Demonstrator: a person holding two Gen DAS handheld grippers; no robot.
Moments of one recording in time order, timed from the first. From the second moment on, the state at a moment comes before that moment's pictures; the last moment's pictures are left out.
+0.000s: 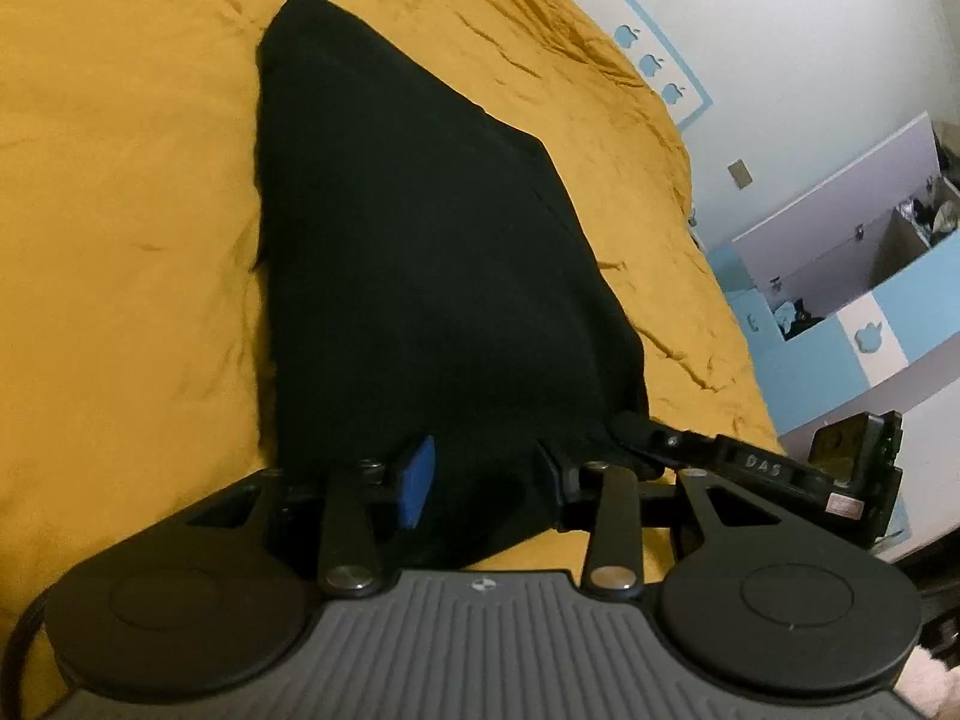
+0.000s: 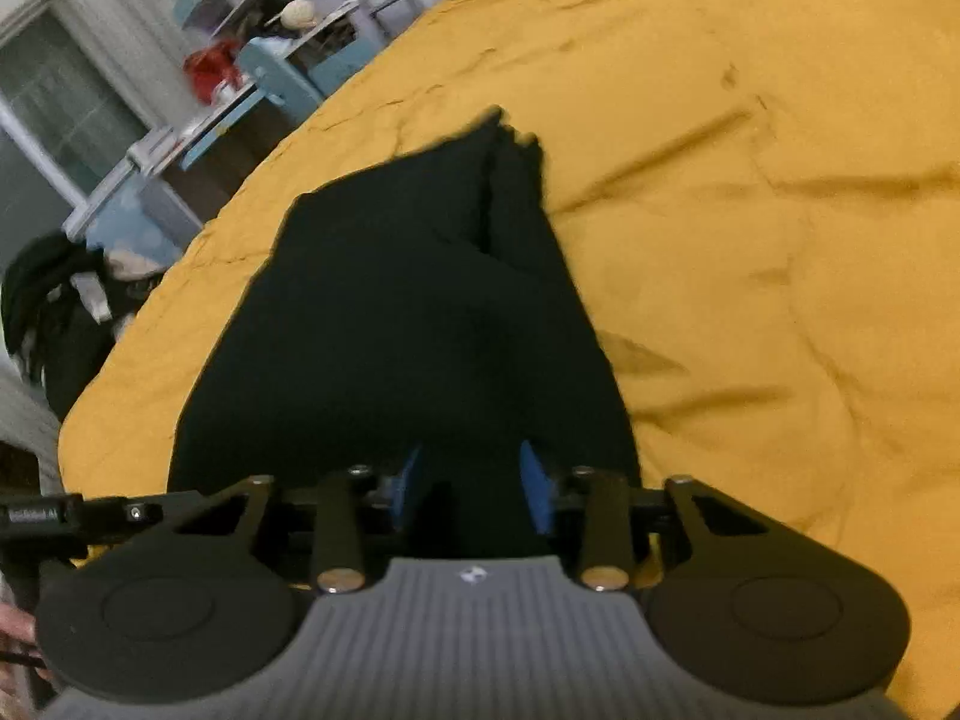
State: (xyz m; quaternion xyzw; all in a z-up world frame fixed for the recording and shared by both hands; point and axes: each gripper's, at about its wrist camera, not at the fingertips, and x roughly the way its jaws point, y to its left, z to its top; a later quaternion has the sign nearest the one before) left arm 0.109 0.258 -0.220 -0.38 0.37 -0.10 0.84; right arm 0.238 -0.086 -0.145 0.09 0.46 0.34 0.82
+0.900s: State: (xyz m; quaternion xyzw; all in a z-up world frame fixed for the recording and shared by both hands) left arm -0.011 0.148 -0.053 -0.21 0.33 0.10 0.91; right arm 0.051 -0.058 0.009 -0.09 0.34 0.22 0.91
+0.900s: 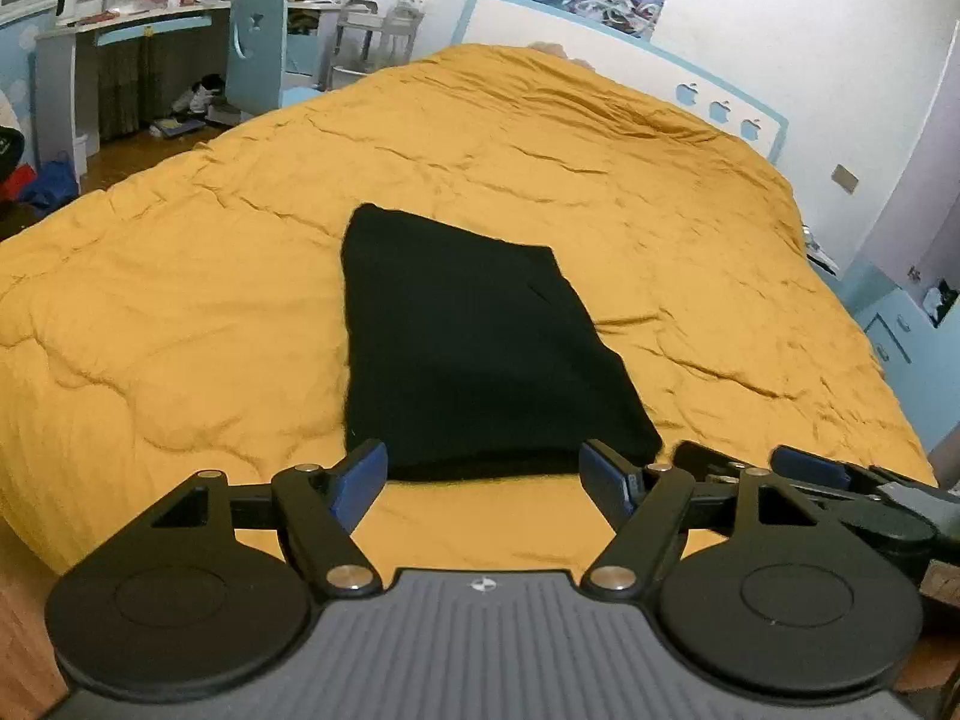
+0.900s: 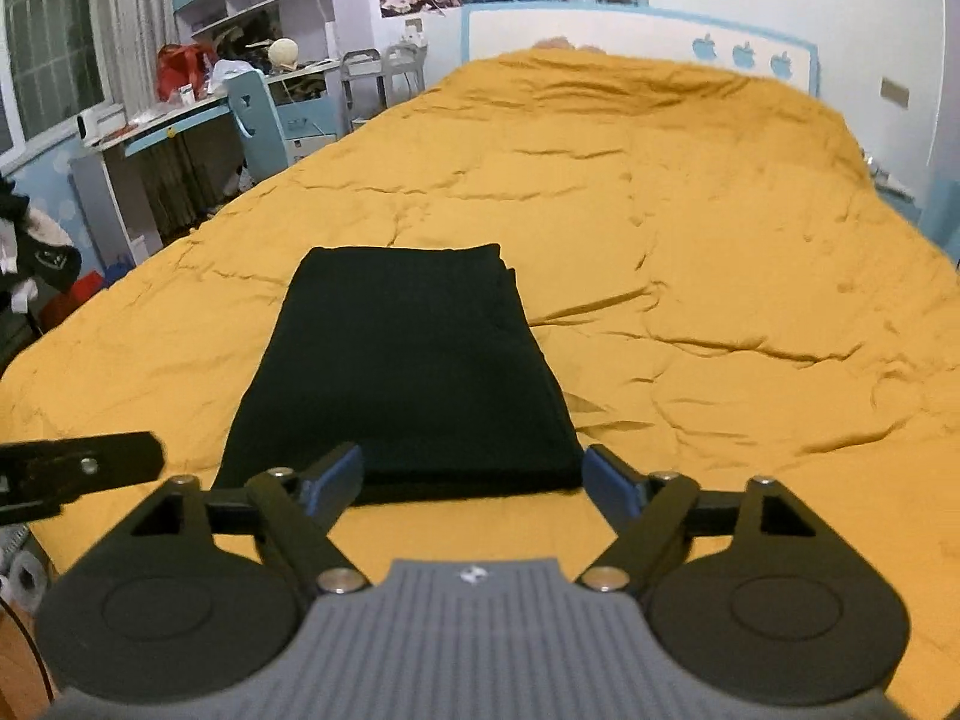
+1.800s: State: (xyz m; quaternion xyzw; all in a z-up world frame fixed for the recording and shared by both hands) left arm -0.017 0.118 -0.067 -0.19 0.37 0.10 0.90; right arm 0.021 -0.065 -0.002 -0.10 0.37 0.19 0.90
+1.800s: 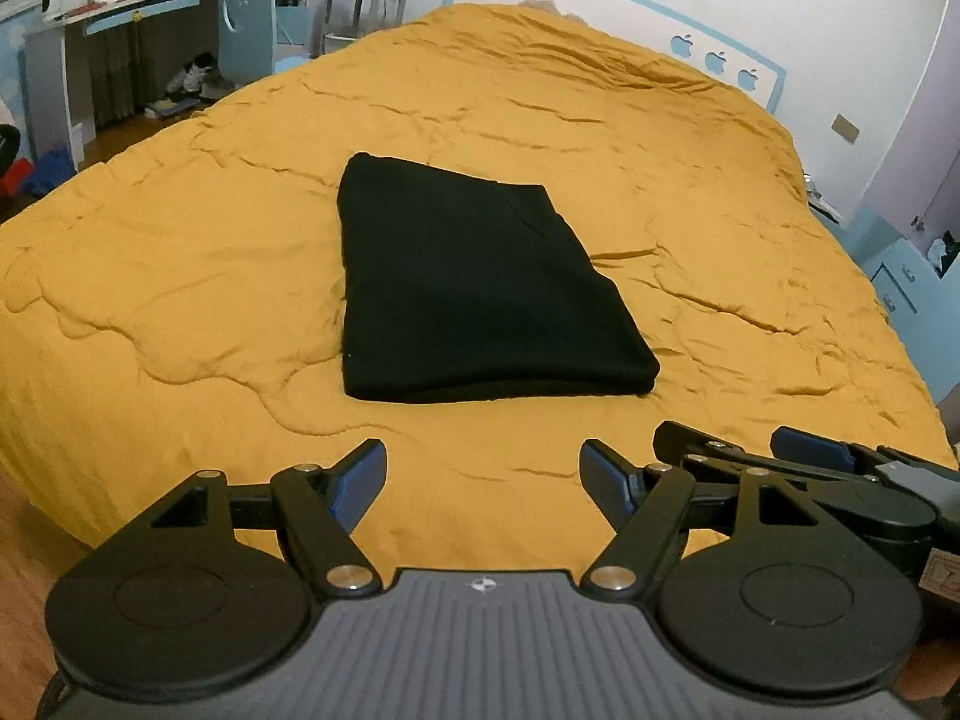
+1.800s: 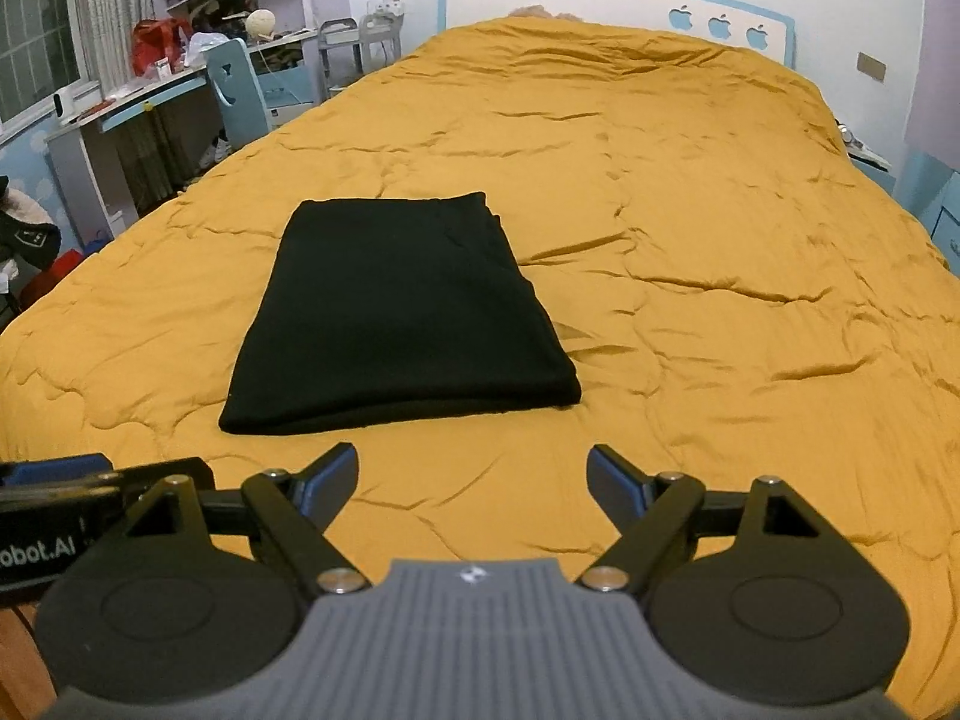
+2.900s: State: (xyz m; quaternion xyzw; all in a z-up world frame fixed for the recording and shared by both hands) left arm -0.011 0.121 -0.075 -0.19 0.39 0.12 0.89; right arm 0.023 -0.059 -0.011 -0.10 0.39 0.19 0.90
